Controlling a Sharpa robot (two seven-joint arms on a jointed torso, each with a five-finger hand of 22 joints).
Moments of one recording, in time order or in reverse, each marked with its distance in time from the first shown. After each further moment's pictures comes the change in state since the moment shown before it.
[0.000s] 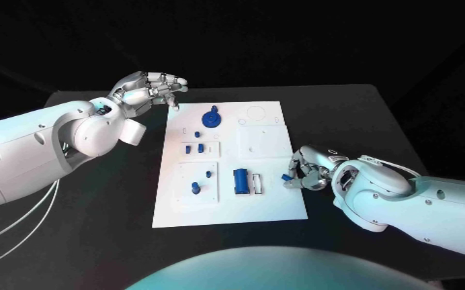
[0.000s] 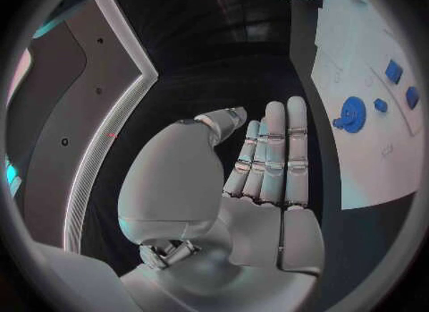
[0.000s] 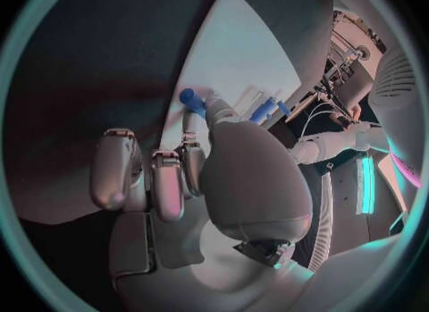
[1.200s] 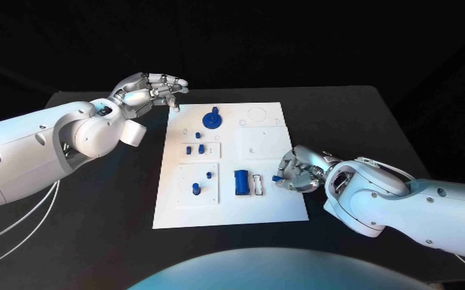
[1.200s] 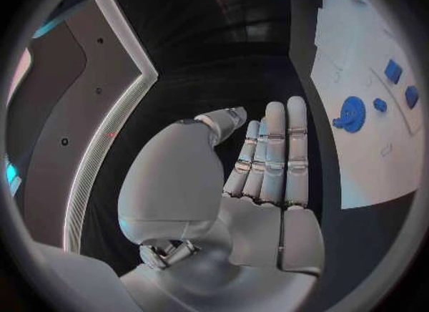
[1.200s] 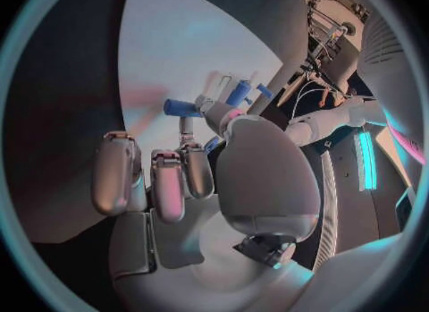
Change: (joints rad) left arm 0.000 -0.002 0.000 0.001 -0.001 0.000 -0.001; left_hand 0.000 0.000 0.000 0.000 0.000 0.000 0.000 0.000 0.000 -0.004 -0.004 0.004 0.000 -0.004 -0.004 0.000 0.000 0.000 0.000 0.000 -0.004 -0.001; right arm 0.028 0.015 -0.006 0.075 0.154 -0.067 -0.001; right_hand -0.169 -0.019 0.474 -0.196 -0.005 0.034 -0.009 -0.040 0.028 0.014 -0.022 0.019 0.000 0.000 -0.015 0.005 0.000 0.000 0.000 -0.008 0.050 0.000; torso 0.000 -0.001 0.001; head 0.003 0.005
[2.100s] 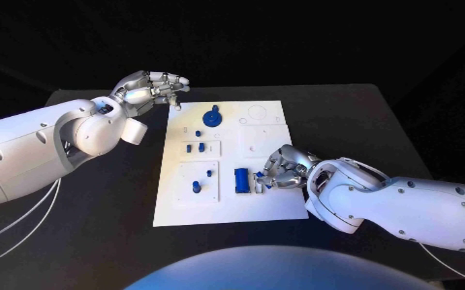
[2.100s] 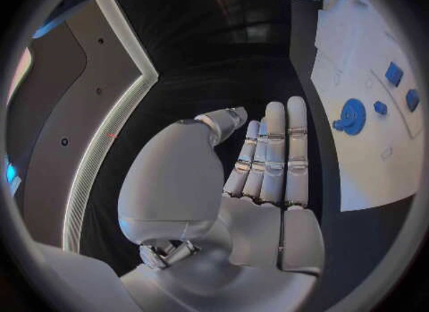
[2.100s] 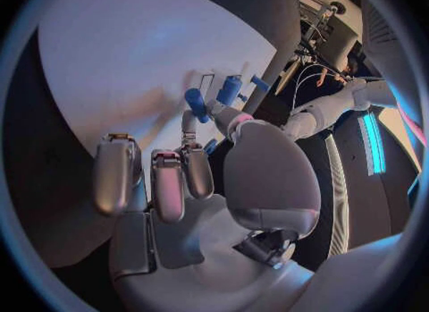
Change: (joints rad) left arm 0.000 0.001 0.000 0.004 -0.002 0.002 0.000; left_hand 0.000 0.000 0.004 -0.004 0.000 0.000 0.000 0.000 0.000 0.000 0.000 0.000 0.000 0.000 0.000 0.000 0.000 0.000 0.000 0.000 0.000 0.000; right arm -0.012 0.113 0.000 -0.054 0.115 -0.054 -0.019; right_hand -0.118 0.000 -0.058 0.045 0.002 0.026 -0.014 0.007 0.020 0.000 0.000 0.004 0.001 -0.001 0.000 0.000 0.000 0.000 0.004 -0.004 0.009 0.001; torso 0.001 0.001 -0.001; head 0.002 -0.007
